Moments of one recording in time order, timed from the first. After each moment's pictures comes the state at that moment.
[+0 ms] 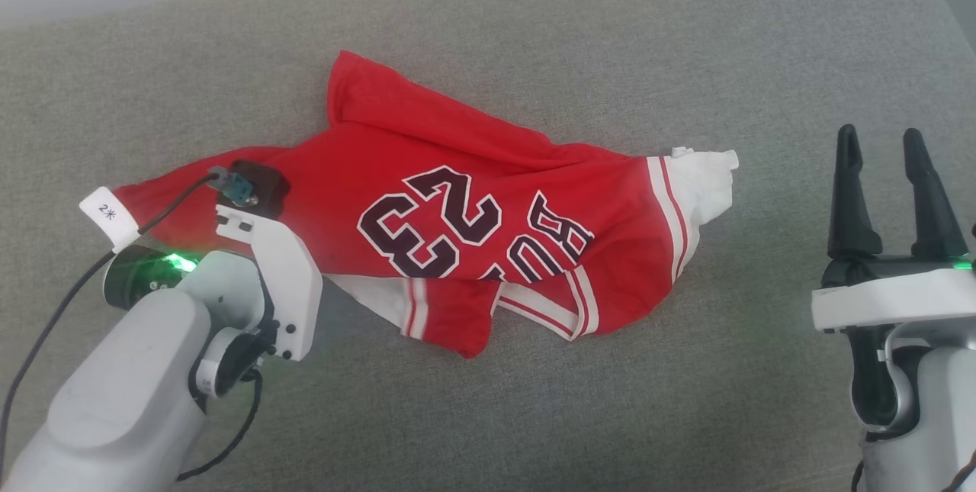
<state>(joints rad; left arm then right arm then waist) -0.57 0.52 -0.56 0.28 -0.67 0.08 0.62 -0.27 -0.08 -0.14 0.07 0.31 0.13 -0.21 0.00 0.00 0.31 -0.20</state>
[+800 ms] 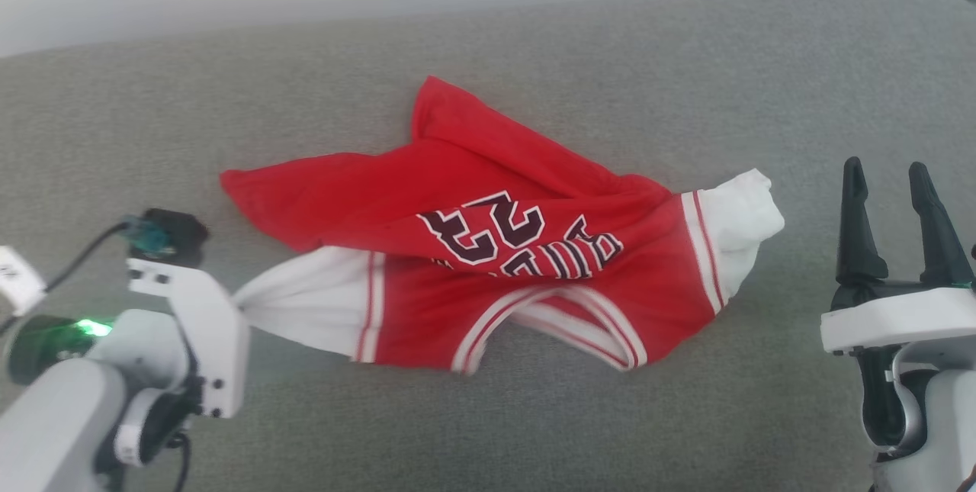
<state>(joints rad) -0.36 0.71 -0.46 -0.03 -0.73 0.26 0.74 -0.23 -0.08 -0.18 0.10 0.27 0.13 -0.18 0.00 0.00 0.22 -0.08</state>
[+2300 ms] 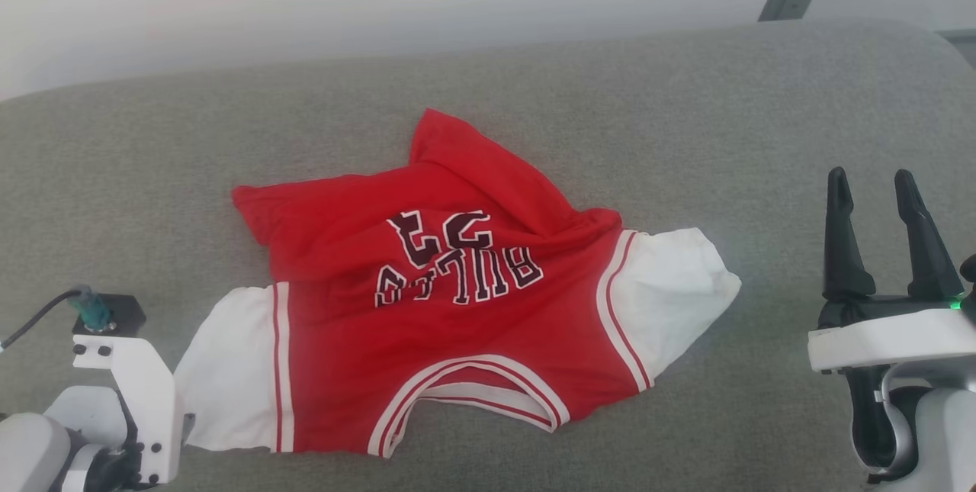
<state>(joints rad) -0.23 0.80 -0.43 0.09 -0.81 0.26 0.82 -0.17 -0.07 -0.14 0.01 0.27 0.13 -0.19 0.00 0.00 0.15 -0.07</state>
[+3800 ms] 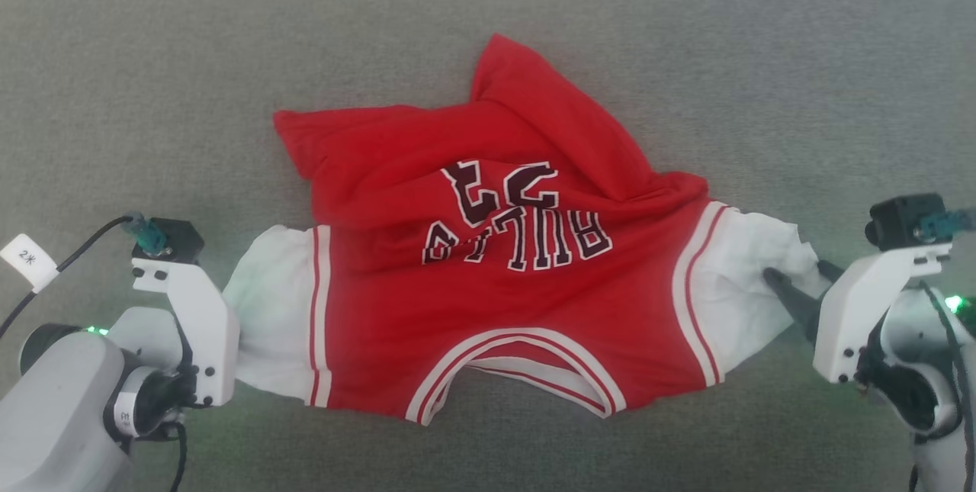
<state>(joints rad) -0.46 0.64 -0.51 0.30 -0.82 0.09 0.74 -0.27 -0.30 0.02 0.13 0.45 0.13 0.64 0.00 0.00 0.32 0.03</state>
